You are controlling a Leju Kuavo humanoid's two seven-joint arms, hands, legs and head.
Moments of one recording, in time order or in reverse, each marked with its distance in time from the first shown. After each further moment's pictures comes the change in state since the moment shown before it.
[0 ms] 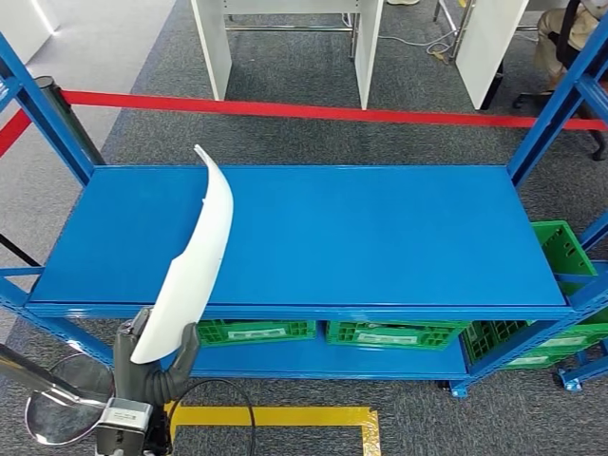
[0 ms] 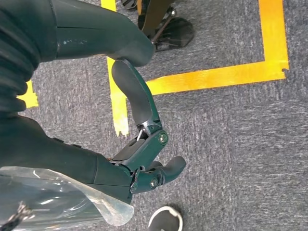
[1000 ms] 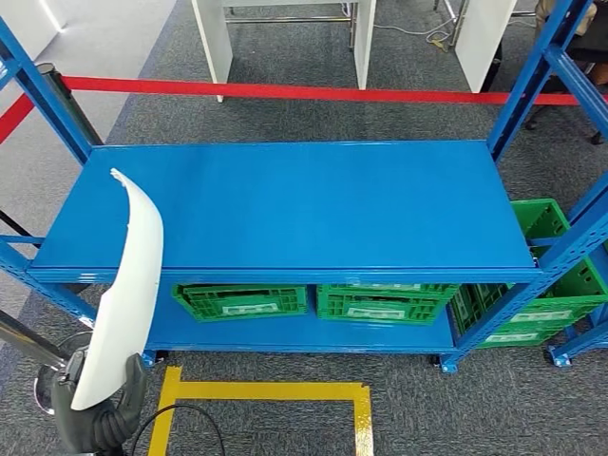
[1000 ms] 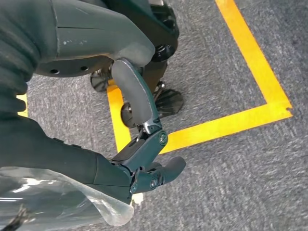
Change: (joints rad) left arm 0.207 -0.094 0.203 -0.120 0.013 -0.027 -0.146; right arm -0.012 0.091 -0.169 0.001 -0.085 0.265 -0.024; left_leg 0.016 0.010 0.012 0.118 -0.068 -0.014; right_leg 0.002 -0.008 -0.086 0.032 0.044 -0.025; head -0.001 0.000
